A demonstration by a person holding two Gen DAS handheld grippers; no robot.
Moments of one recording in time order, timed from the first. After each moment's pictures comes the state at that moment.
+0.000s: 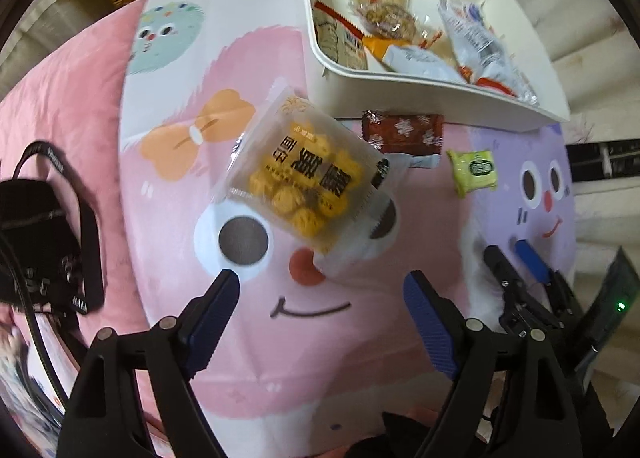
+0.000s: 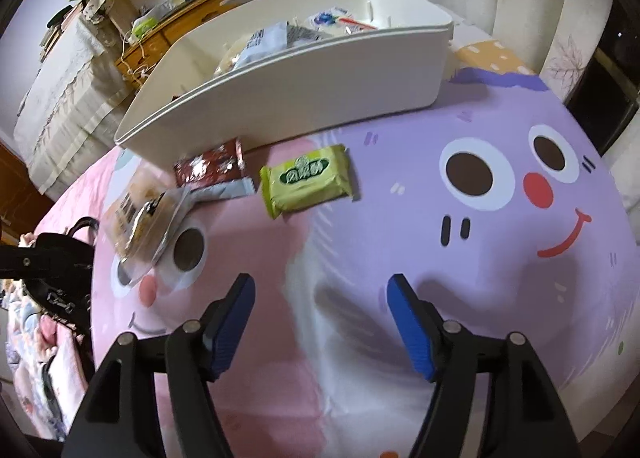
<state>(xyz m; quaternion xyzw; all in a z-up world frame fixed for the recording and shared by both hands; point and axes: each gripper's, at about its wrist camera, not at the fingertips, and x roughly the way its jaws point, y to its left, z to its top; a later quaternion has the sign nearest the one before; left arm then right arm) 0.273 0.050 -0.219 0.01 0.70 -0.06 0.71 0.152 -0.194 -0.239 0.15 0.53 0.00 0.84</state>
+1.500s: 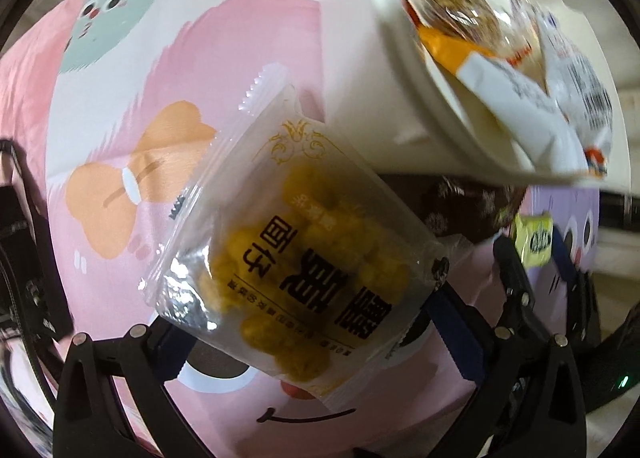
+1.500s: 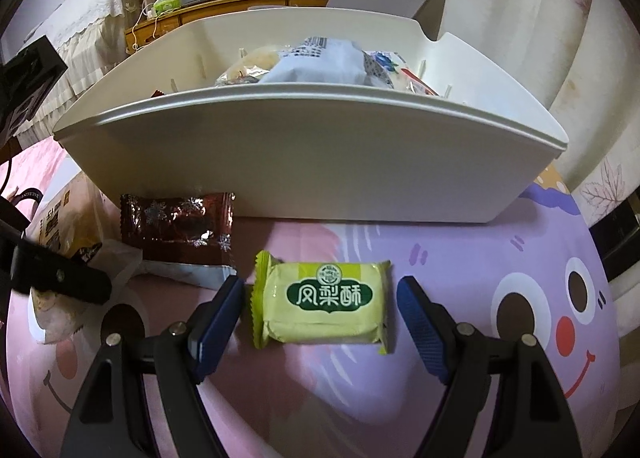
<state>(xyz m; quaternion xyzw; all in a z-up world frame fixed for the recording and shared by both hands) 0.353 0.055 -0.311 -0.04 0.72 -0.04 0.69 0.224 -0.154 -0.270 0.00 0.47 -0.01 0.88</state>
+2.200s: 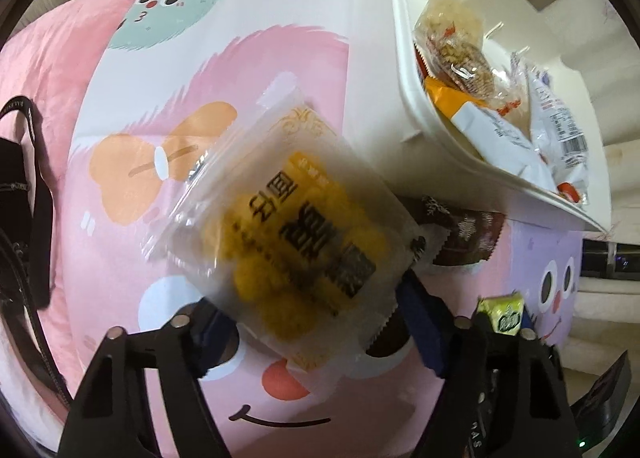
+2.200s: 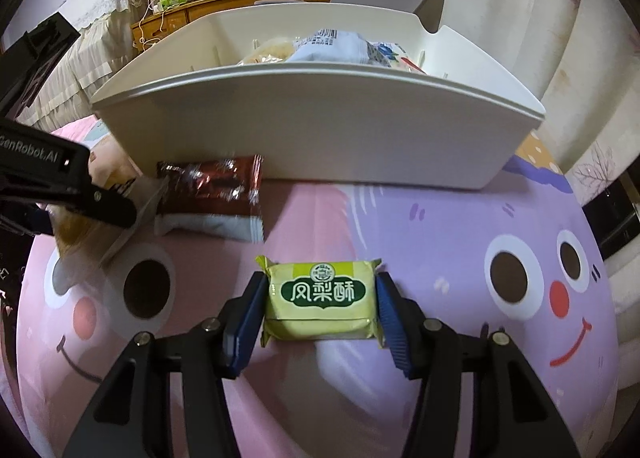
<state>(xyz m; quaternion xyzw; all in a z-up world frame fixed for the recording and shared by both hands) 0.303 0.068 -0.291 -0.10 0.66 -0.01 0.75 0.187 -0.150 -0.260 0.01 0.48 -0.01 0.88</state>
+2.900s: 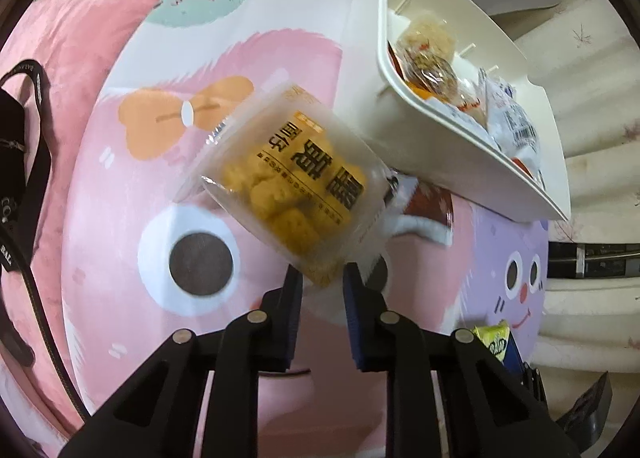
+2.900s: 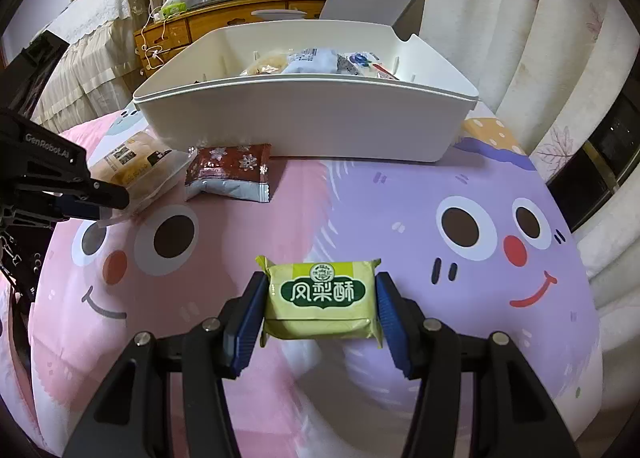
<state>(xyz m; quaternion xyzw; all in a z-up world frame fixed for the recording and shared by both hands) 0.253 0.083 -0.265 -0.17 0.63 -0.03 0.76 0.135 -0.159 -0.228 0.01 0.47 -0.01 0.88</state>
